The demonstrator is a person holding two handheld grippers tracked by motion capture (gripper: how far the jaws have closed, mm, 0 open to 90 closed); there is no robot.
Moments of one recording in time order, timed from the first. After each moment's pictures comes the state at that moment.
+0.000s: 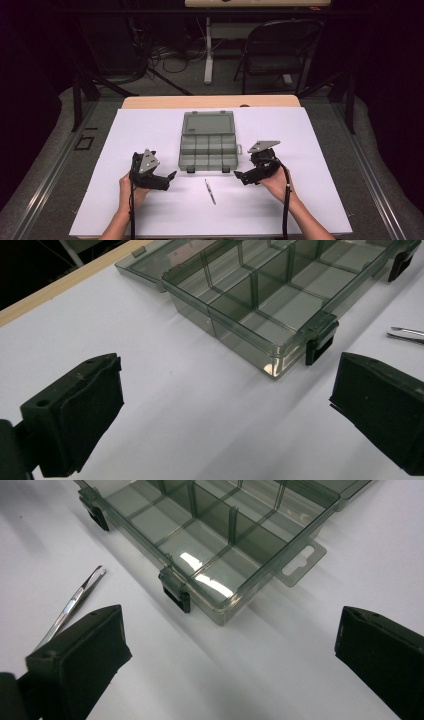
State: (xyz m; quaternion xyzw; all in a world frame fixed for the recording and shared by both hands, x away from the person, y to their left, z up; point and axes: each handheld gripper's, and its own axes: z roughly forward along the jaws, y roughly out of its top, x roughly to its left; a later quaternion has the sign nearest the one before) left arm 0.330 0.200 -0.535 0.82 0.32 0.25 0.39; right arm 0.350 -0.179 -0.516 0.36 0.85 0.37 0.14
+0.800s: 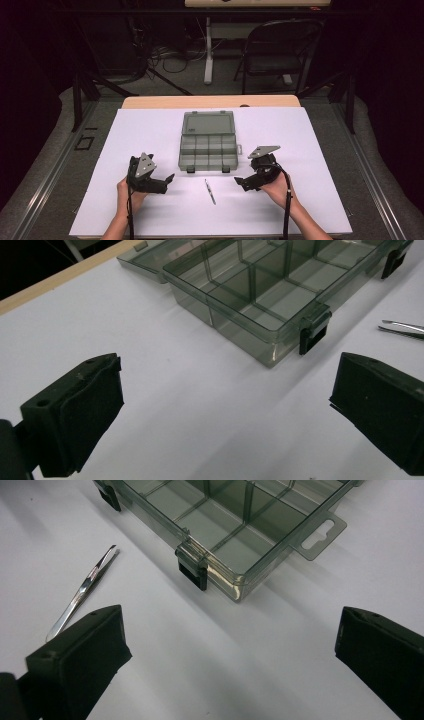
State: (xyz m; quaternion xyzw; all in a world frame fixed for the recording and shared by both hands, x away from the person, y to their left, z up) left arm 0.322 0.203 -0.539 0.82 0.33 0.25 0.40; right arm 0.338 -0.180 -0.519 0.37 0.85 0.35 0.12
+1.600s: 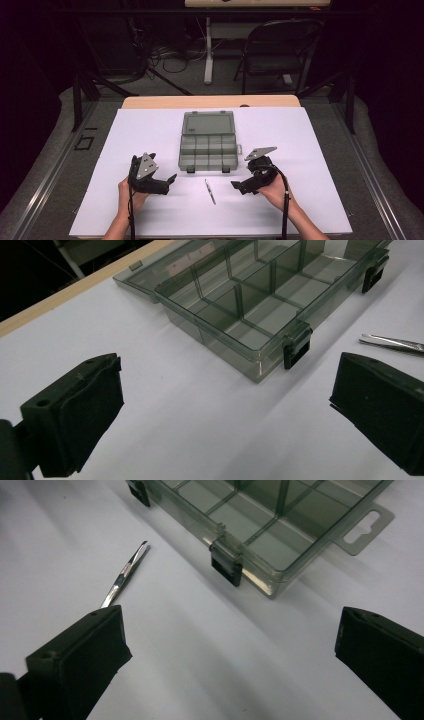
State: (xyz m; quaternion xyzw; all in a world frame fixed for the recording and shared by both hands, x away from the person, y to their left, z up) left arm 0.318 0.197 -0.530 0.82 0.31 0.26 0.41; right arm 0.331 -0.168 -0.519 0.36 0.86 0.35 0.08
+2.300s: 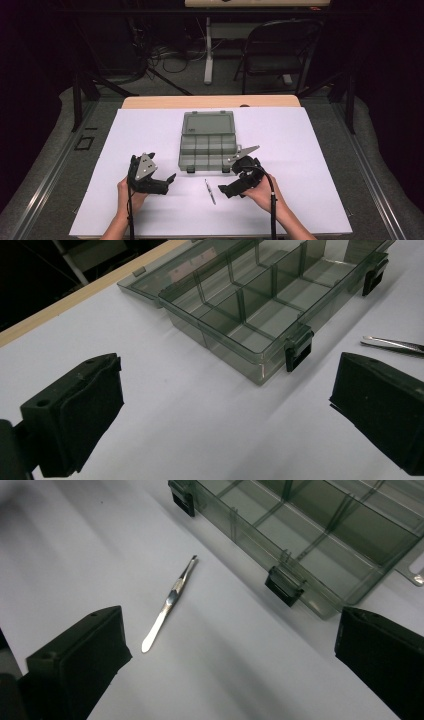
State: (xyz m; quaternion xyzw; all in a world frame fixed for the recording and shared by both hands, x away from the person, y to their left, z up) left arm 0.316 0.200 -0.530 0.81 0.31 0.27 0.41; right arm 0.320 -0.123 -0.499 0.36 0.87 0.34 0.08
